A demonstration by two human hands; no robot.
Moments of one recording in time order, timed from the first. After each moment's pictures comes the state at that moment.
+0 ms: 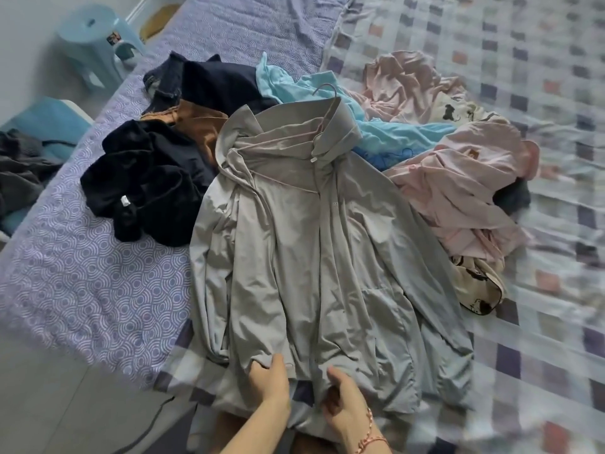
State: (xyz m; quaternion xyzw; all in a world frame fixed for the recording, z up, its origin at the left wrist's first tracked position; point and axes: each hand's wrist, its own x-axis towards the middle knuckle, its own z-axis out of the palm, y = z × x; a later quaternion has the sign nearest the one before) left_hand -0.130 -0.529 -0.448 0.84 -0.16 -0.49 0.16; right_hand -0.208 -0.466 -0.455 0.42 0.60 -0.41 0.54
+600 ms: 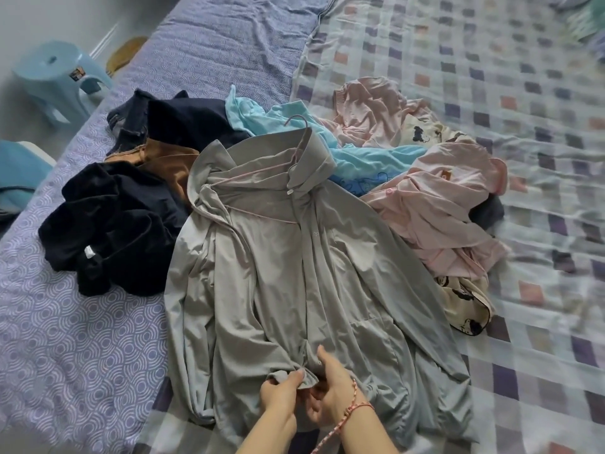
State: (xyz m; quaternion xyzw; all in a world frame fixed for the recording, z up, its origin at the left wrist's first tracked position) left_hand -0.167 -0.561 -0.473 0.76 -0.08 -0.63 0.14; right_hand -0.247 -0.544 -0.437 0.40 0.57 -0.35 0.62
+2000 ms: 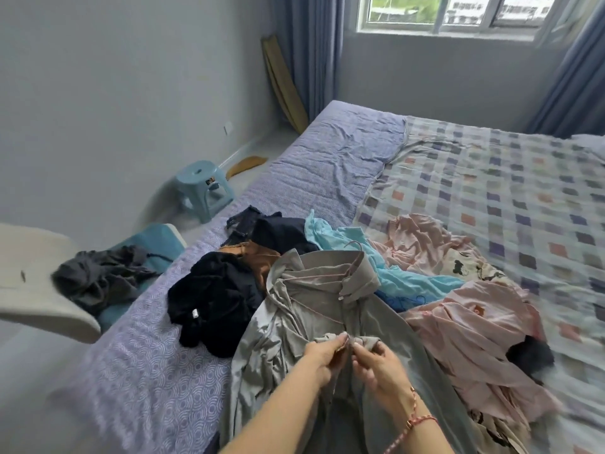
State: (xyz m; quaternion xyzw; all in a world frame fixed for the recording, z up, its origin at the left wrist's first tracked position) left_hand -0.236 -0.709 -0.297 0.58 -0.13 -0.77 0.24; right_hand -0.329 -0.639 -0.275 -0.06 0.54 -0.57 0.62
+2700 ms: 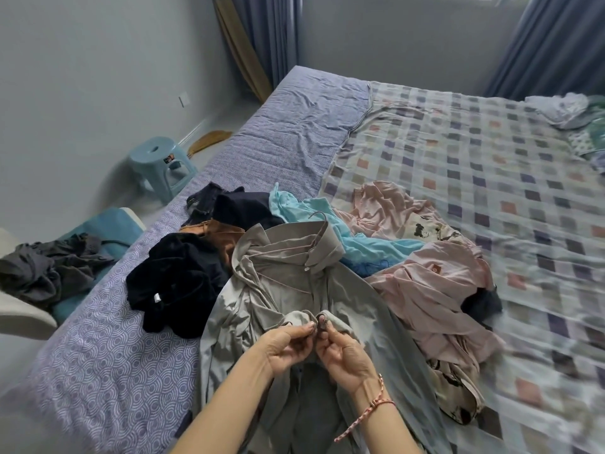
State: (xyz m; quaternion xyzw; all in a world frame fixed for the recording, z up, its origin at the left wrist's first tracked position) left_hand -0.218 -0.681 -0.275 0.50 -0.06 -0.85 0.18; right_hand -0.328 -0.614 -0.302 0.12 0.29 -0.65 0.69
